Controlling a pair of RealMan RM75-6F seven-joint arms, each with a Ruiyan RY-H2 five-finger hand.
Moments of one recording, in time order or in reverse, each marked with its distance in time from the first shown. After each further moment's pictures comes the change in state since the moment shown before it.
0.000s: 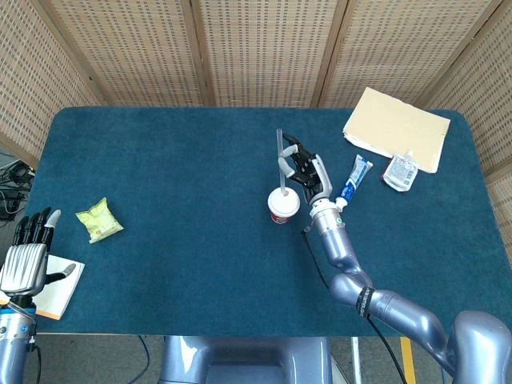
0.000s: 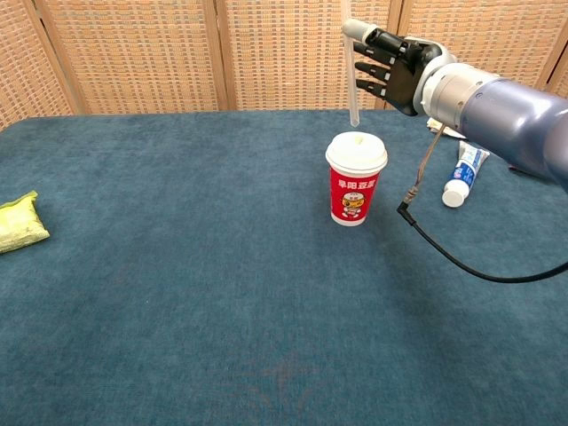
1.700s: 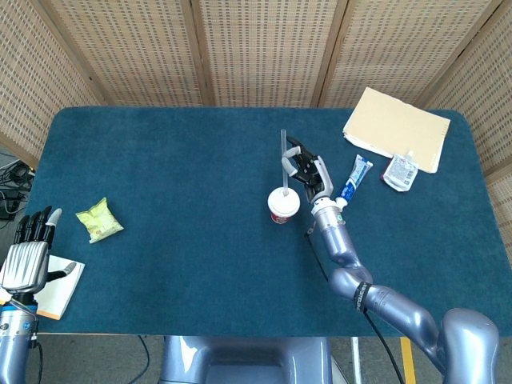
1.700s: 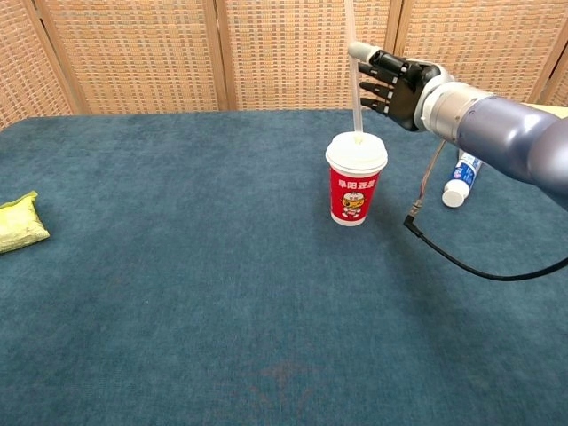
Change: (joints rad) left arm -0.013 -0.006 -0.005 0.005 -0.026 -0.018 0.015; right arm 0.026 -0.043 -0.006 0.141 -0.018 -0.063 0.091
